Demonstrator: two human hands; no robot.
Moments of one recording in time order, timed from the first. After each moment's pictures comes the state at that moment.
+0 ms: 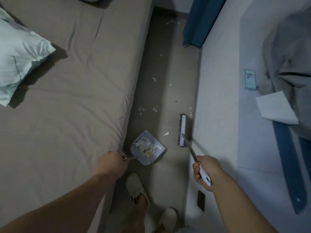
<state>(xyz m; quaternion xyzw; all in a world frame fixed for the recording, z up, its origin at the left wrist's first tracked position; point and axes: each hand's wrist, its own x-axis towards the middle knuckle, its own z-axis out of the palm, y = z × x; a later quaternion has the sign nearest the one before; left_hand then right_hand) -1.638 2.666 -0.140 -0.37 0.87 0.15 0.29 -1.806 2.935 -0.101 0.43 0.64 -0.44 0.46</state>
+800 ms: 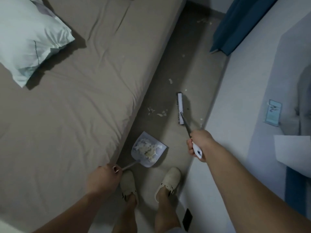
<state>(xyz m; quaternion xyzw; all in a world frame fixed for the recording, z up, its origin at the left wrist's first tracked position) -1.646 2.696 -0.139 -0.51 0.79 0.19 0.27 -1.972 2.824 -0.108 0.25 0.73 -0.36 0.53</state>
